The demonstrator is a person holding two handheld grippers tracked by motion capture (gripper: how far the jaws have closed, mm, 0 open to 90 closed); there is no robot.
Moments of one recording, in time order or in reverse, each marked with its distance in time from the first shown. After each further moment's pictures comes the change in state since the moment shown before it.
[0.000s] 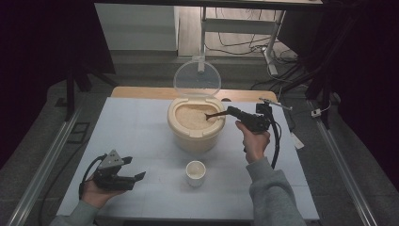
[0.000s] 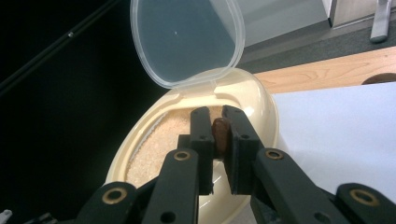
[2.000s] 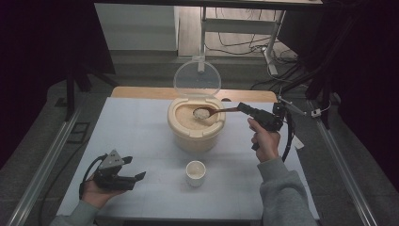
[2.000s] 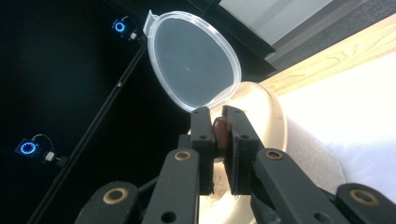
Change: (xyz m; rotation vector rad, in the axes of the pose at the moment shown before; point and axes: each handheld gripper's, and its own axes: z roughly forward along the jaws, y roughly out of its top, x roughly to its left) left arm -0.001 0.001 0.001 -0.001 0.006 0.010; right arm -0.027 0.012 -0.026 -0.057 0.152 0.329
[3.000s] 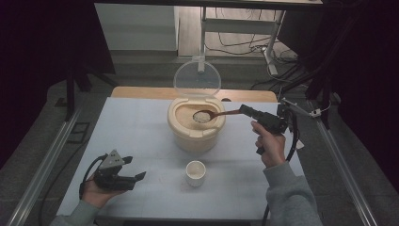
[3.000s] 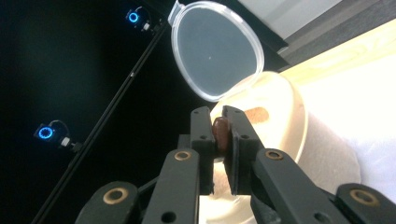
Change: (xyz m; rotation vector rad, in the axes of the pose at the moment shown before) left arm 0.000 0.000 0.000 -0.001 0.002 0.002; right arm 0.014 -0.004 -0.017 0.037 0.046 -0.015
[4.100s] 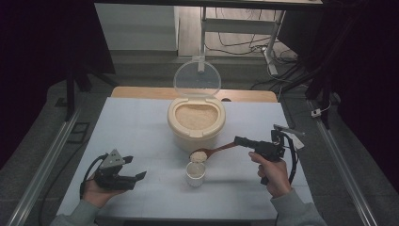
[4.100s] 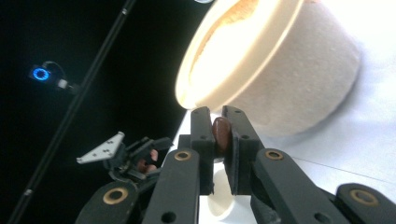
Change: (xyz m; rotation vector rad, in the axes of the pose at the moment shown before) left arm 0.000 0.001 0.002 0.004 -0.001 0.002; right arm -0.014 -0.060 -0.025 0.232 -0.016 0.004
